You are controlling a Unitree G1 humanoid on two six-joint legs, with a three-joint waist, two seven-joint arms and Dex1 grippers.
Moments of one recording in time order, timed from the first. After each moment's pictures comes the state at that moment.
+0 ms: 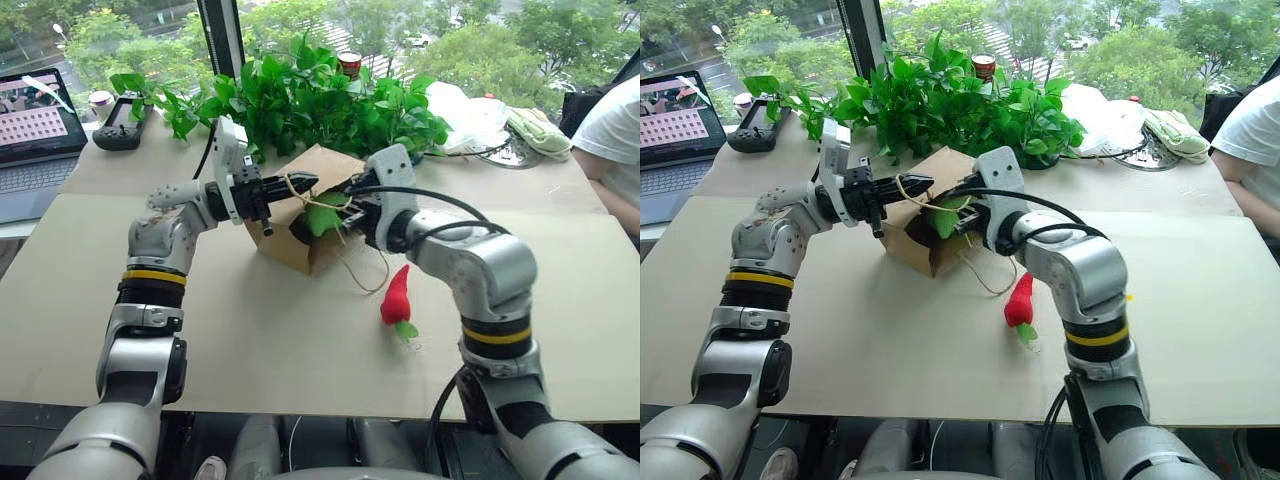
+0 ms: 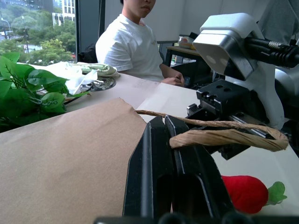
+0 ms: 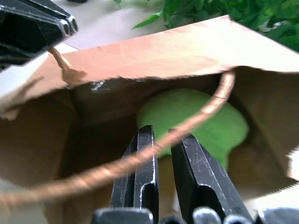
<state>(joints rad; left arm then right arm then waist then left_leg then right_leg) -0.86 0.43 0.04 0.42 -0.47 0.37 -1.21 -0.72 -0.26 0.07 -0.36 0.38 1.23 0.24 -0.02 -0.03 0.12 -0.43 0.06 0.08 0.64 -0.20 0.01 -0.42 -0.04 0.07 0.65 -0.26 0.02</state>
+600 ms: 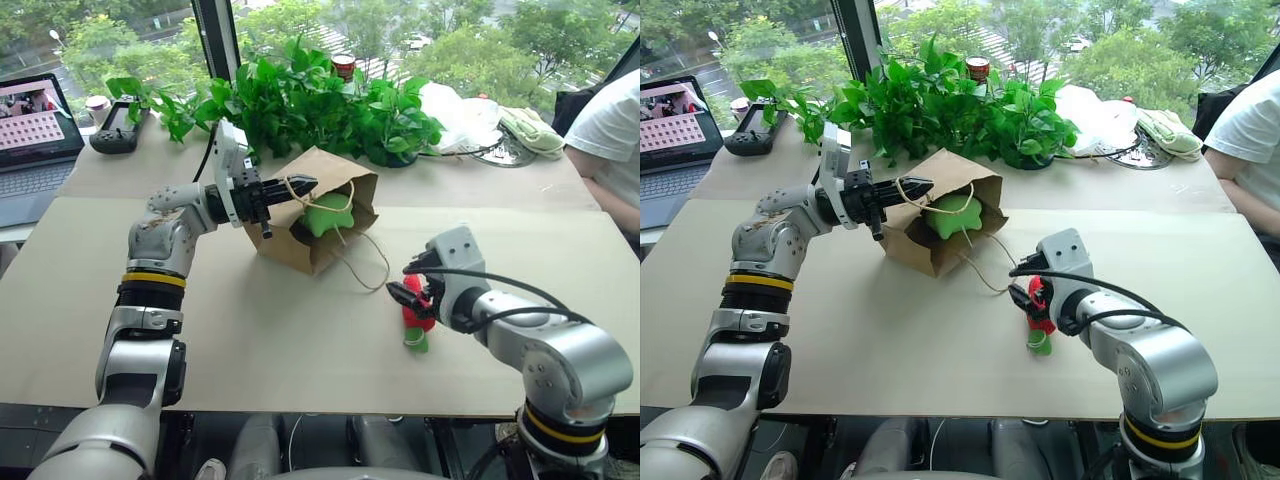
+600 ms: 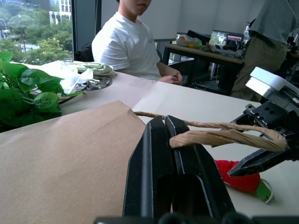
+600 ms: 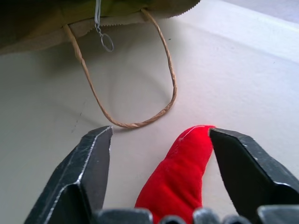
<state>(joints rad) -0.85 0.43 0.04 0.41 -0.47 0.37 -1.21 -0.31 -0.37 -0.10 -0.84 0.42 1.61 0.16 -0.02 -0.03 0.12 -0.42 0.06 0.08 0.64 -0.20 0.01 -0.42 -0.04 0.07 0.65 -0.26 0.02</state>
